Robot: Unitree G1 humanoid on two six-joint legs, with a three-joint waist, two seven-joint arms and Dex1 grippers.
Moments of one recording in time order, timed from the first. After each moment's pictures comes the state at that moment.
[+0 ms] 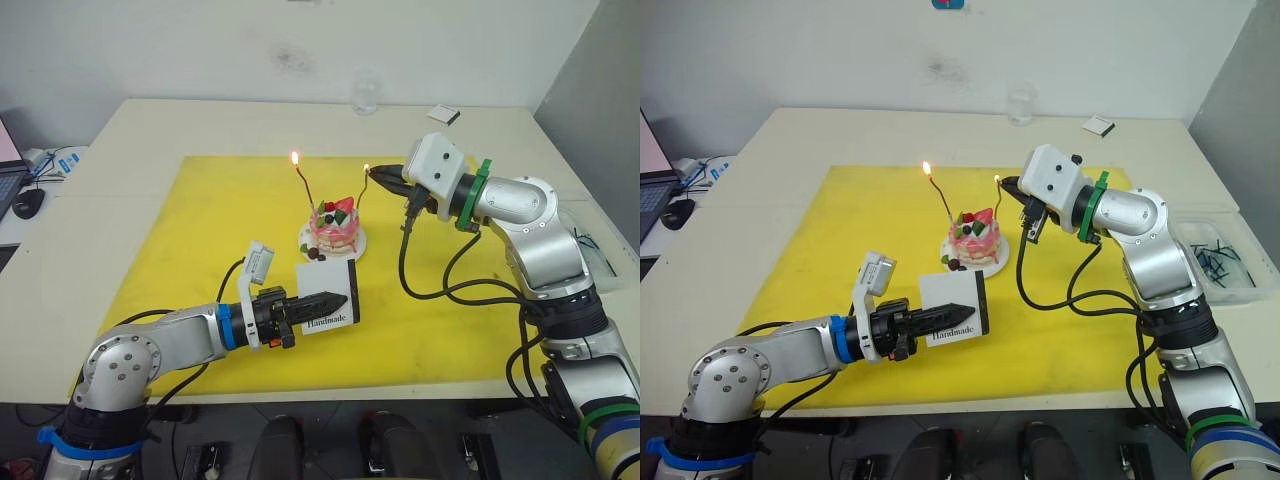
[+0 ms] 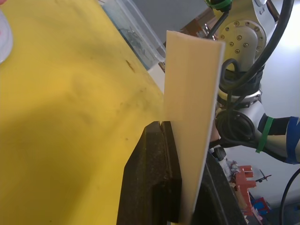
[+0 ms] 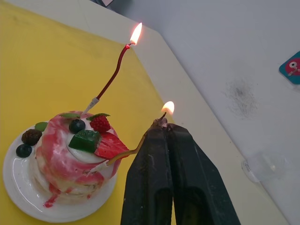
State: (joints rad) left arm -0.22 0.62 0.08 -0.40 -1.51 1.08 -0.33; right arm -0.80 -0.53 0.19 -0.07 0.03 0.27 0.81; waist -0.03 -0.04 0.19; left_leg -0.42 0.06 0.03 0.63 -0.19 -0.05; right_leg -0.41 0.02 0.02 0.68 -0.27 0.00
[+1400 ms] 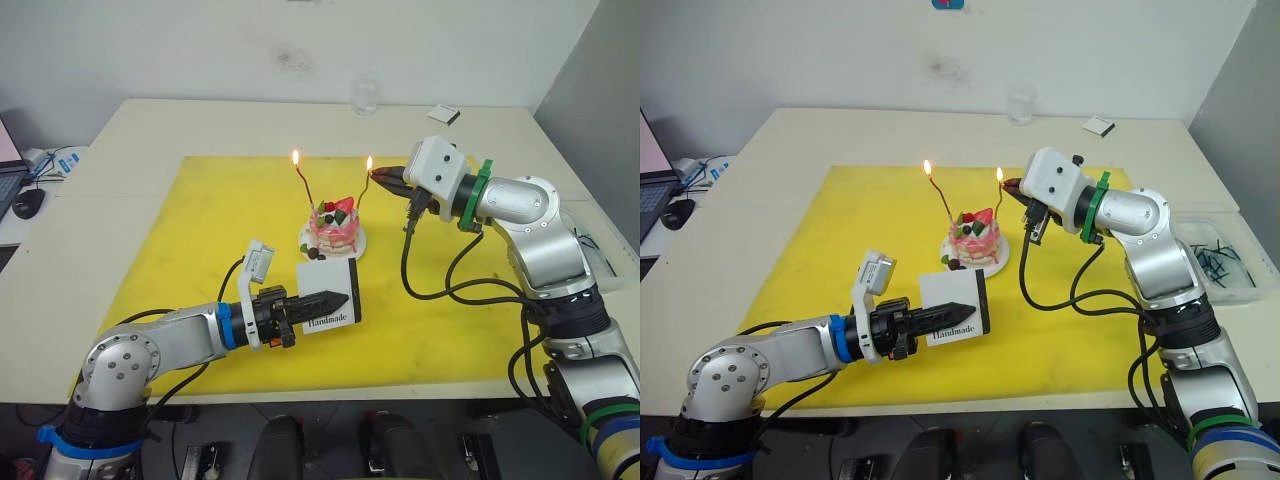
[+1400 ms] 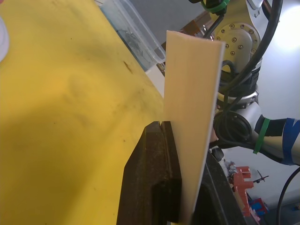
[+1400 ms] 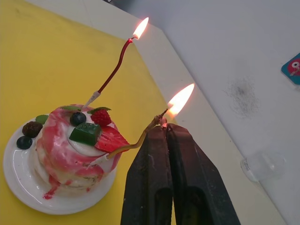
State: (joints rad) left arm -0.23 0.62 0.08 -0.40 -1.53 1.08 -0.32; right arm -0.80 -0.54 0.19 -0.06 0.02 0.25 0.83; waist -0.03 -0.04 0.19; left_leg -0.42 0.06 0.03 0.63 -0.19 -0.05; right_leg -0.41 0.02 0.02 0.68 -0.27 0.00
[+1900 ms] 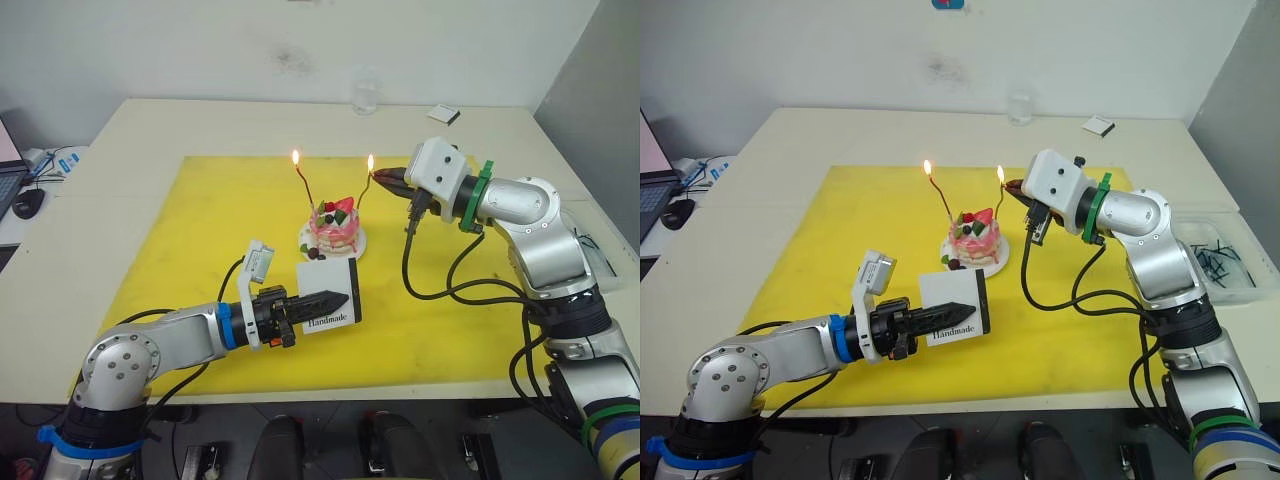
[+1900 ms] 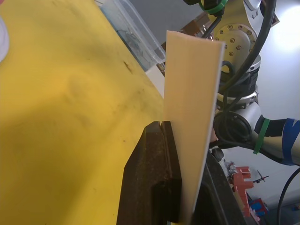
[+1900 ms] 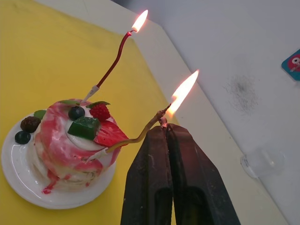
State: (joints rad) left arm -0.23 0.62 0.08 -0.40 -1.53 1.08 -0.32; right arm -0.80 -0.55 0.19 -0.05 0.01 0.25 0.83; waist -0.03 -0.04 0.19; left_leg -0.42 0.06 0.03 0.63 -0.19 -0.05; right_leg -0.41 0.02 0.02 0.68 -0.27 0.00
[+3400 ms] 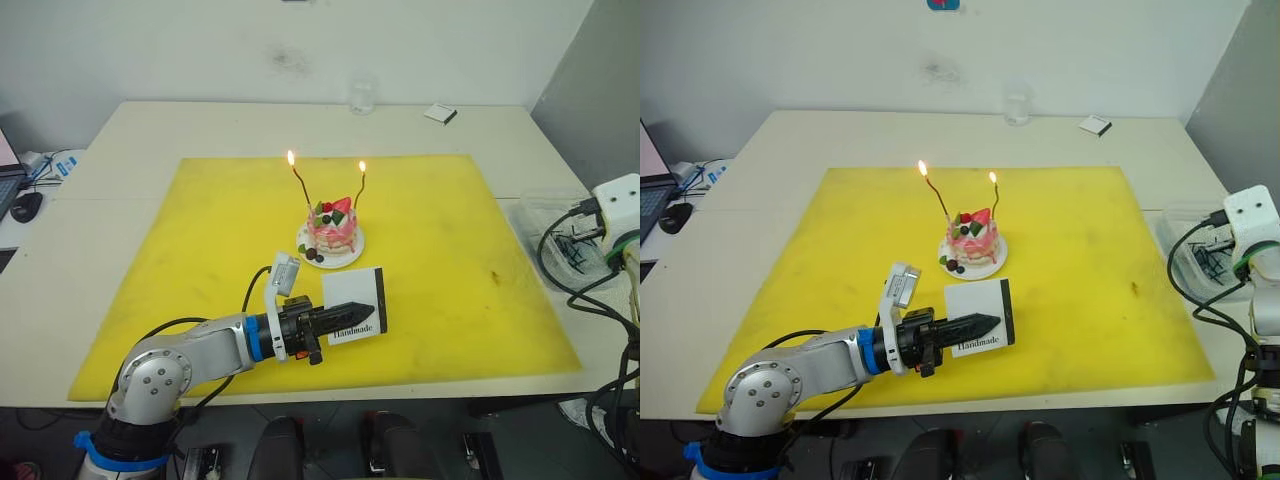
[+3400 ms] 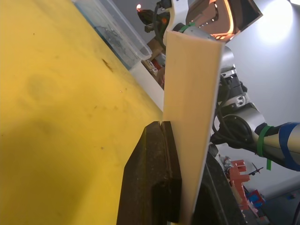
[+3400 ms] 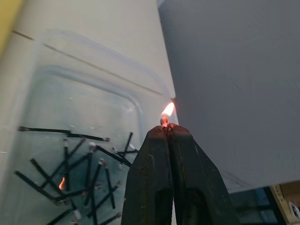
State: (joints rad) left arm -0.19 0.51 -0.01 -0.48 -1.40 1.01 -0.34; right arm -0.48 -0.80 -0.26 0.25 -0.12 0.53 0.28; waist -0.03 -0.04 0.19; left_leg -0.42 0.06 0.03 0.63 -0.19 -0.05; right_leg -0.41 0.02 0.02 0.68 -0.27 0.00
